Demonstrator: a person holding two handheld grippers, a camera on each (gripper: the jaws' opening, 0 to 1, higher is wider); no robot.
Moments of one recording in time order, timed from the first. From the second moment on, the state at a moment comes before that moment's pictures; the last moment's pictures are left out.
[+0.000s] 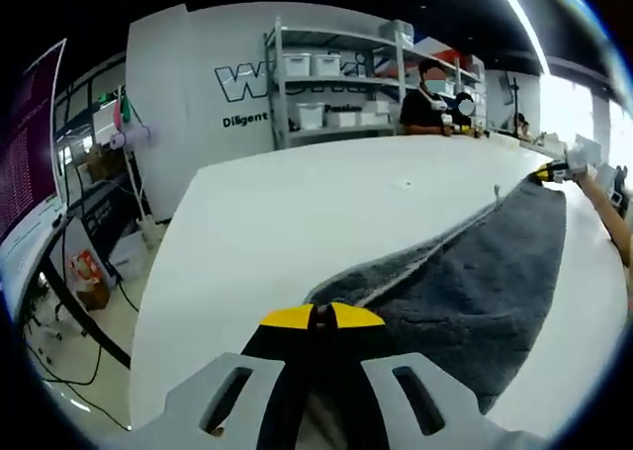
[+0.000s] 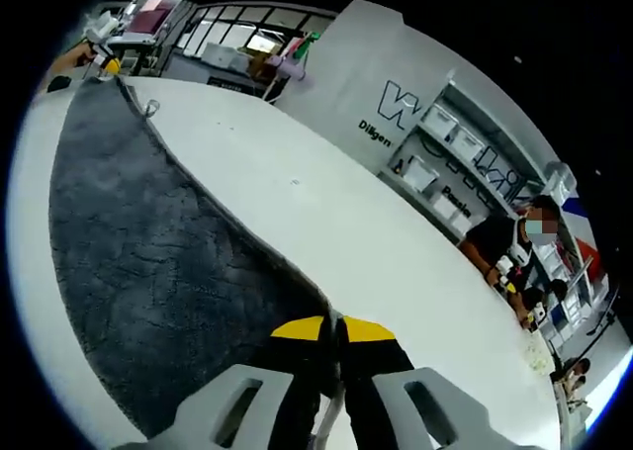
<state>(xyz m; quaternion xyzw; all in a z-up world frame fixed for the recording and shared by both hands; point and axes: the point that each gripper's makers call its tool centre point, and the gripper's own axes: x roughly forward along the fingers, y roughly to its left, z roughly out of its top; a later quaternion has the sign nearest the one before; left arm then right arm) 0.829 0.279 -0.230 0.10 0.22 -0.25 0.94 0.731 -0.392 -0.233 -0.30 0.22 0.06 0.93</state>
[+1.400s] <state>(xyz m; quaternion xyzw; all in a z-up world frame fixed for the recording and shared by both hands) 0.812 0.272 -0.203 0.03 0.14 -0.25 0.96 0.666 -0.387 -0.231 -0.07 0.23 0.04 0.97</state>
